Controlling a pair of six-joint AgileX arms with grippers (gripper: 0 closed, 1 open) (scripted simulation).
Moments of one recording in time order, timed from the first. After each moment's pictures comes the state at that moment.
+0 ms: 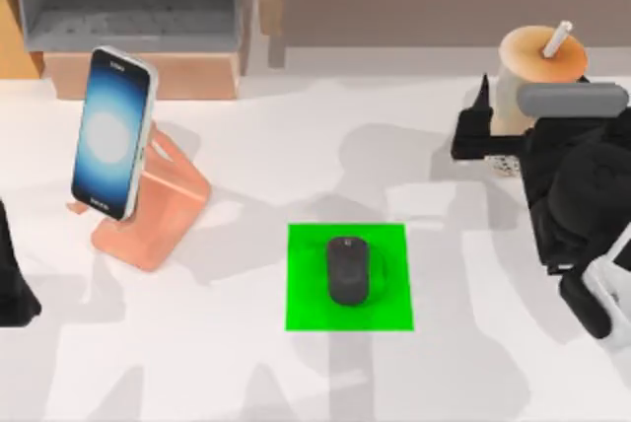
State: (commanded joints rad) left arm 0.00 0.00 0.00 0.00 0.00 0.00; right arm 0.40 2.16 0.64 1.52 0.44 0.00
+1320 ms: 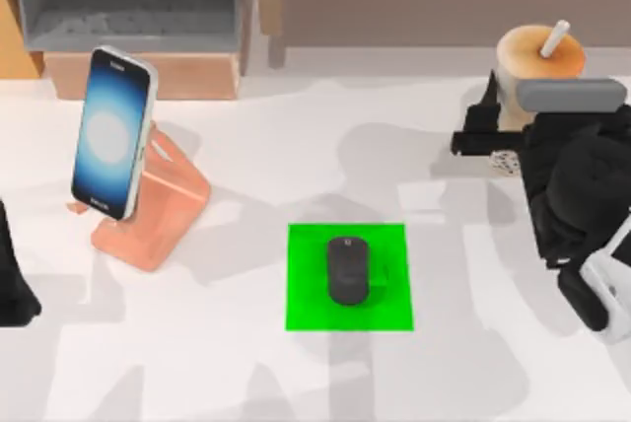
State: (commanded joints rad) left arm 0.00 0.00 0.00 0.00 0.00 0.00; right arm 0.39 2.17 0.66 1.50 0.43 0.00
